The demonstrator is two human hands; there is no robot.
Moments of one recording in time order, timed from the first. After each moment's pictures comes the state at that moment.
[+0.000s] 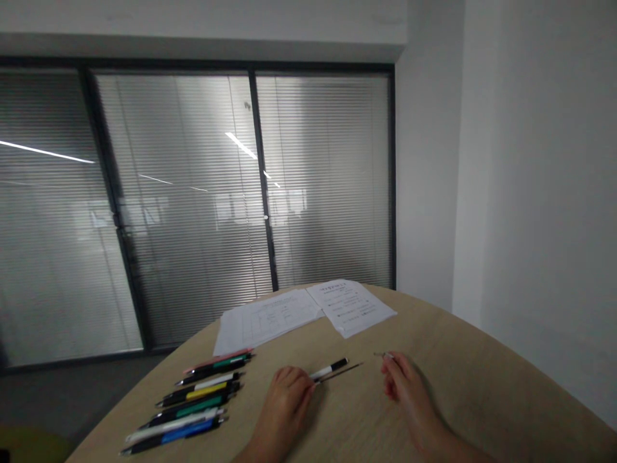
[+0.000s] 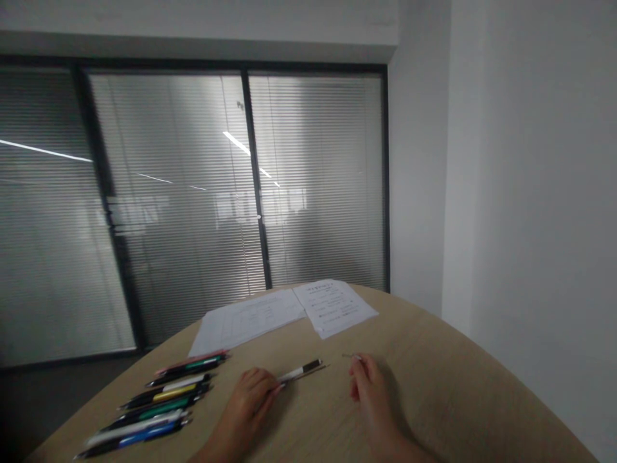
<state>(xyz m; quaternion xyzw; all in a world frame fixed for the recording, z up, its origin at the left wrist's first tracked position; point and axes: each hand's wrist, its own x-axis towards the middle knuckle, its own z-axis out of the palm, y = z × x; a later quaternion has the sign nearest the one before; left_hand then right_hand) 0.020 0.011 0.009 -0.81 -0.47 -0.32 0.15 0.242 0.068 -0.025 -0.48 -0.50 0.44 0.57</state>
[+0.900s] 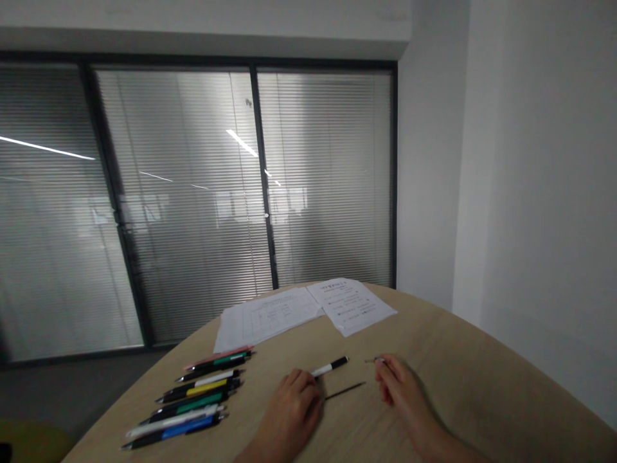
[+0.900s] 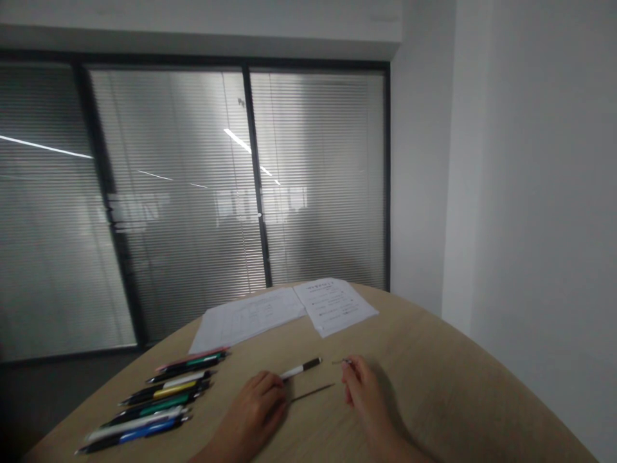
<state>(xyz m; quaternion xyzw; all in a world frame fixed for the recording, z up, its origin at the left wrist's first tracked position) 0.030 0.006 0.008 -0.83 -0.50 -0.22 0.14 0.237 0.066 -0.024 -0.47 -0.56 0.44 0.53</state>
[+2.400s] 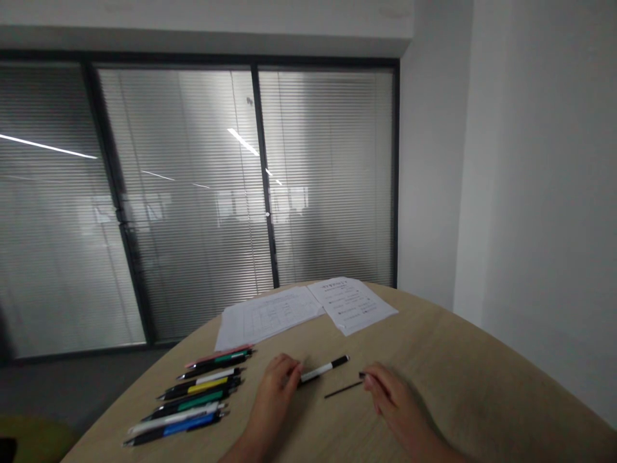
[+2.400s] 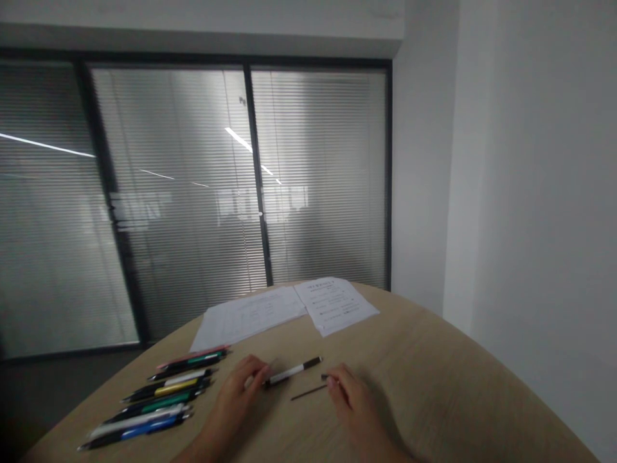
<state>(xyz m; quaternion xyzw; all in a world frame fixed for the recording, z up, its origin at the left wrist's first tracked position) 0.014 0.014 0.022 -0.68 -0.60 -0.41 -0.04 0.236 0.042 -0.014 -0.40 -0.76 0.26 0.43</state>
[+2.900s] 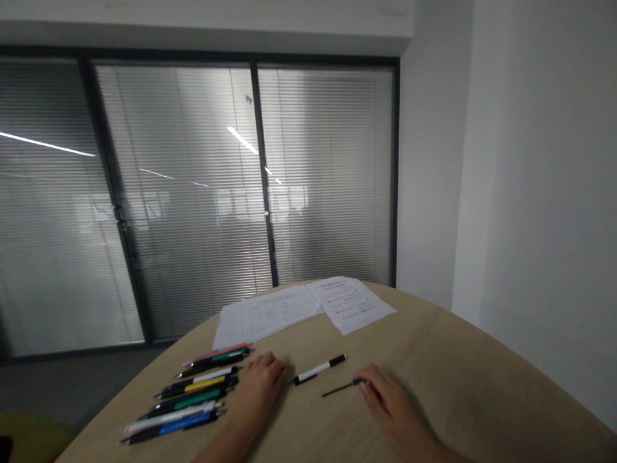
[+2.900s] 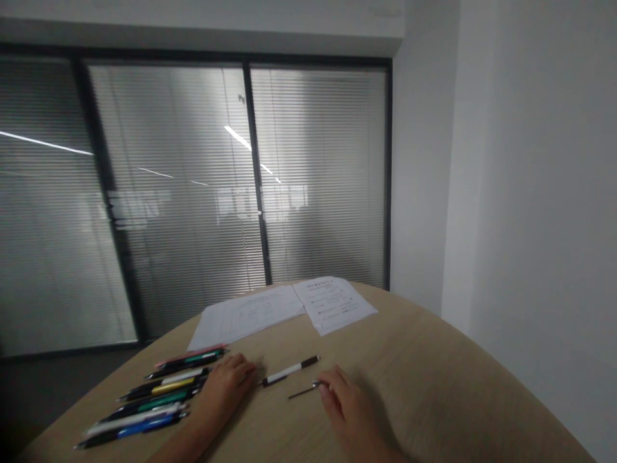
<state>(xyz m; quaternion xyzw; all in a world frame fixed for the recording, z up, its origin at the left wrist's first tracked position) -0.014 0.019 0.026 -0.71 -0.68 -0.10 0.14 0.240 0.036 -0.012 -0.36 -0.81 0.23 0.41</state>
